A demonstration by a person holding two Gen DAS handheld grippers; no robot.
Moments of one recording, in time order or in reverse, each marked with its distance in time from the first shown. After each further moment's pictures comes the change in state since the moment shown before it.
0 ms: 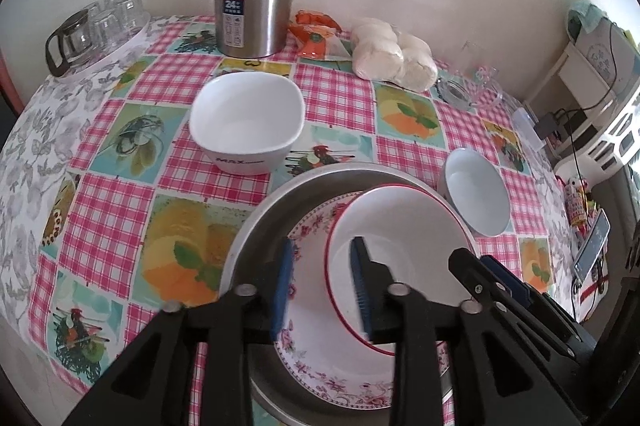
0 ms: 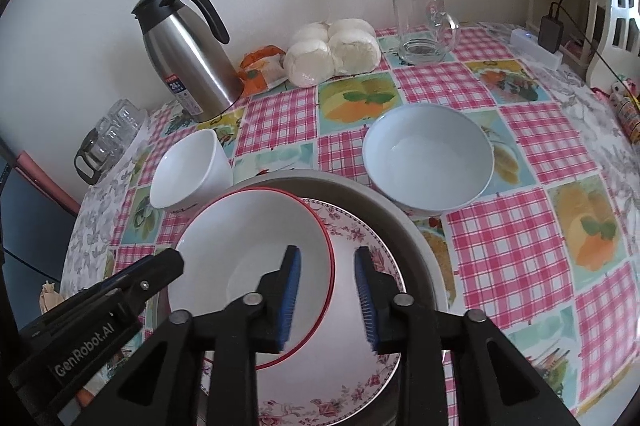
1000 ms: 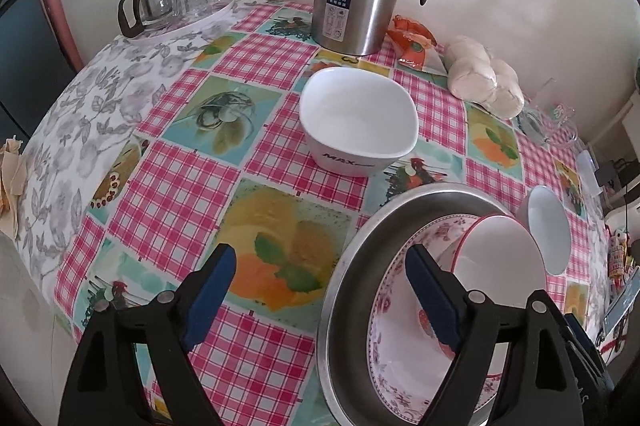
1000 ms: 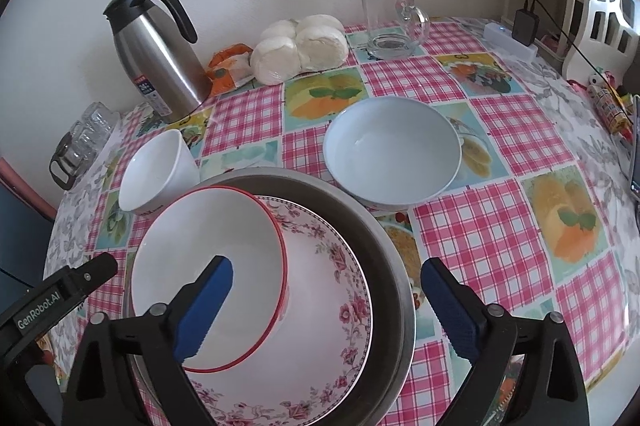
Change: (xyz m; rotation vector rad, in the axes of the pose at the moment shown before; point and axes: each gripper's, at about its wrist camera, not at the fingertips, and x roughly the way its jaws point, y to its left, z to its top) left arm 0.005 0.053 0.002 -0.168 0.000 0.194; right arm 0.006 -0.014 -0.001 0.030 0.012 -0.088
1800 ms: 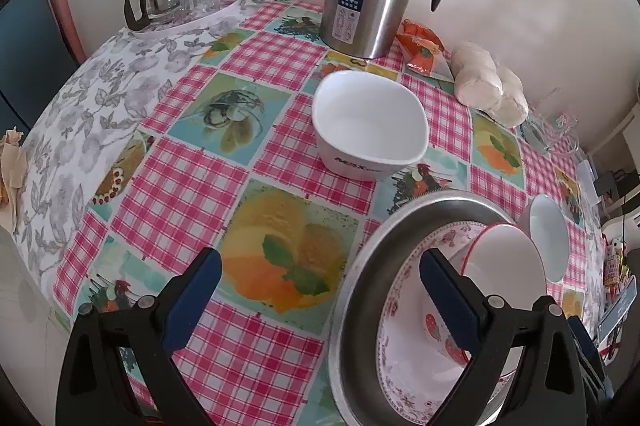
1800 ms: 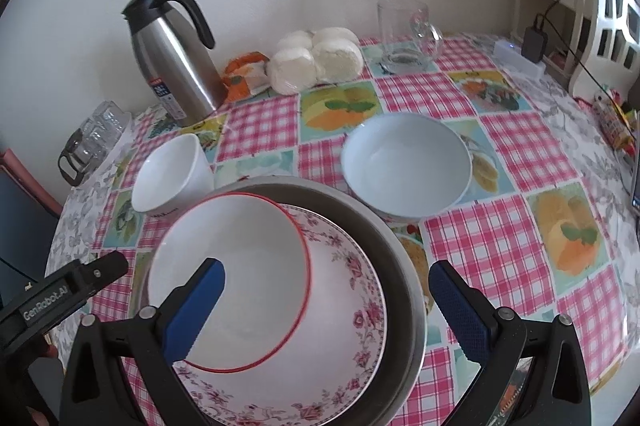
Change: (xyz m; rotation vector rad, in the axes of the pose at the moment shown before) left arm -0.002 0.012 0.004 -0.032 0.001 -0.008; right arm -0.011 0.016 0.000 -0.052 -0.051 0.023
